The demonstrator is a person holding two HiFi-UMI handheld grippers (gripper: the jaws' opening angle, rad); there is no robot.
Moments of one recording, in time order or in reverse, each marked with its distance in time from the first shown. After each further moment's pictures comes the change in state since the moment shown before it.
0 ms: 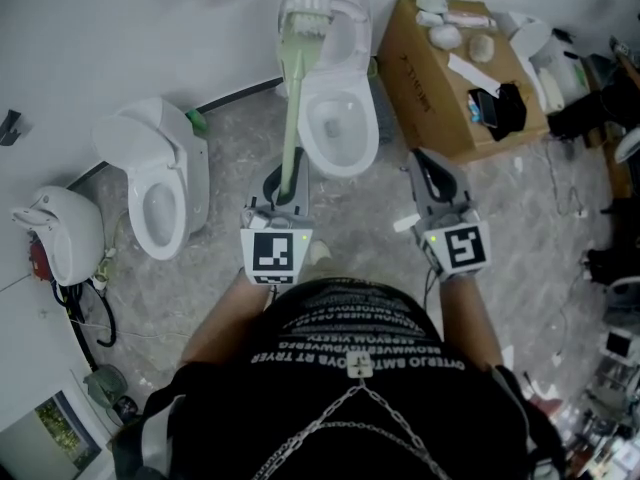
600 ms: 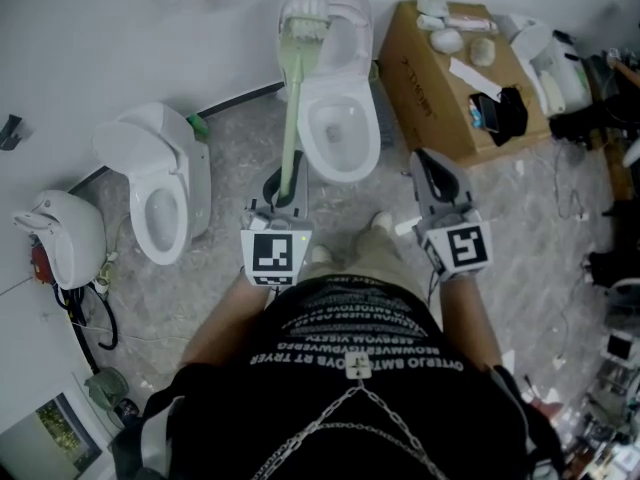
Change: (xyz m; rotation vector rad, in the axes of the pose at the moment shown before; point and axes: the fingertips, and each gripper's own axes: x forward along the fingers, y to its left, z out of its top) left arm 0.013 0.005 -0.005 -0.001 0.018 0.001; right arm 0.011 -0.015 -0.001 0.026 -0.016 -0.013
